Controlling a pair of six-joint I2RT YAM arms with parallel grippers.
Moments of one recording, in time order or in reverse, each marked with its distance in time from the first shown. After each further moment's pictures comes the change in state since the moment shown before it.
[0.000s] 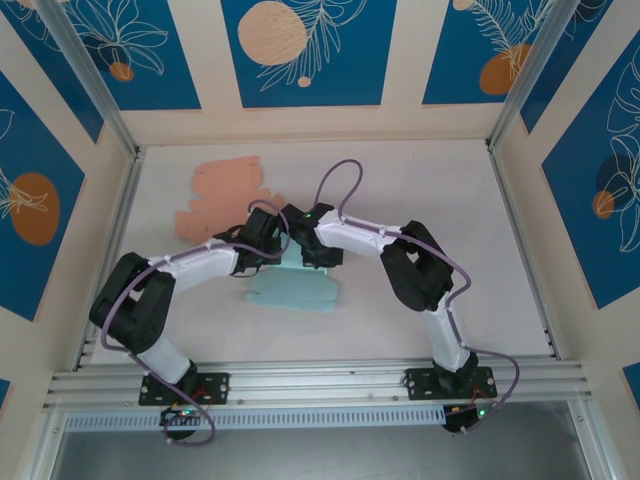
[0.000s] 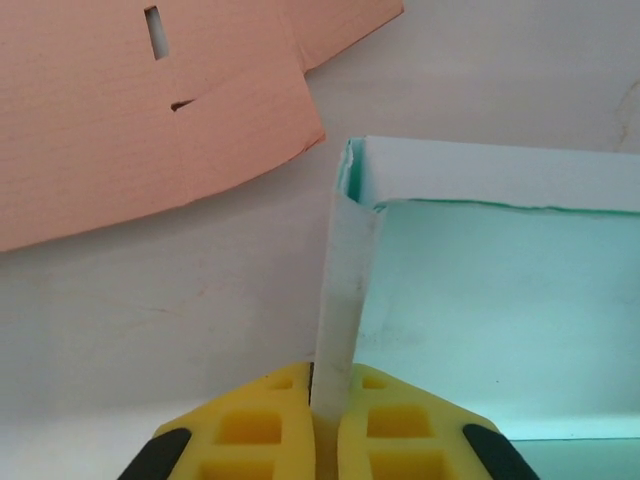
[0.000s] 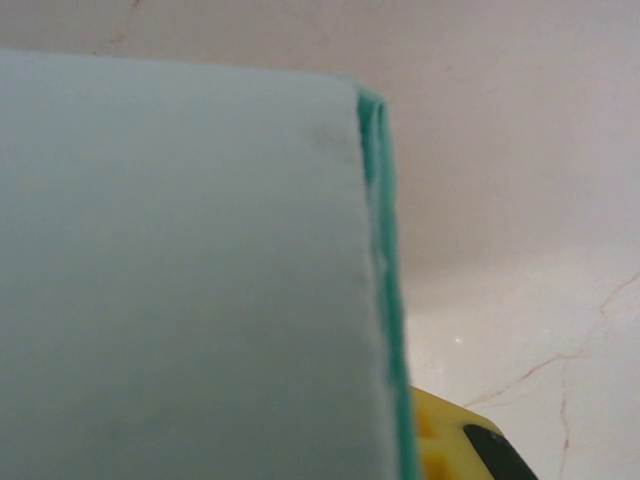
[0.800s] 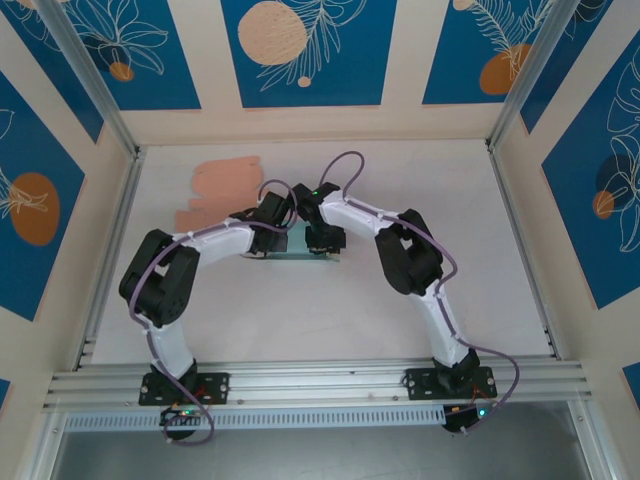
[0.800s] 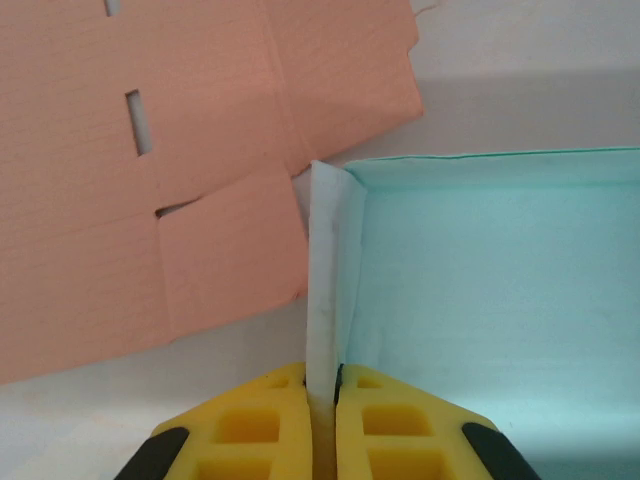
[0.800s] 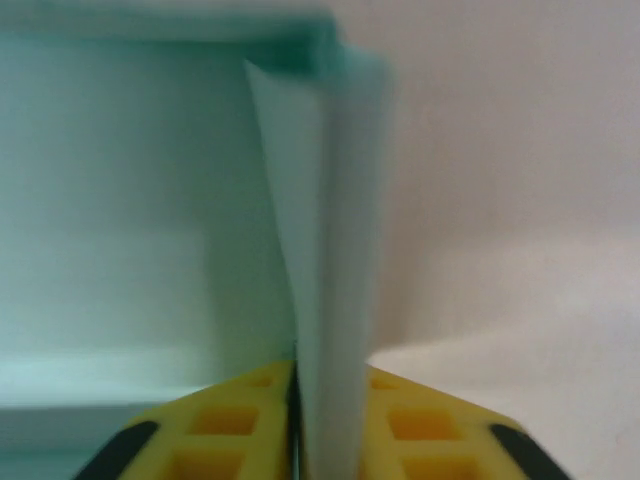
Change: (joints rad) left arm 0.023 0.212 0.219 -0.103 -0.037 0.035; right arm -0.138 0.169 0.224 -0.103 -0.134 -0.189
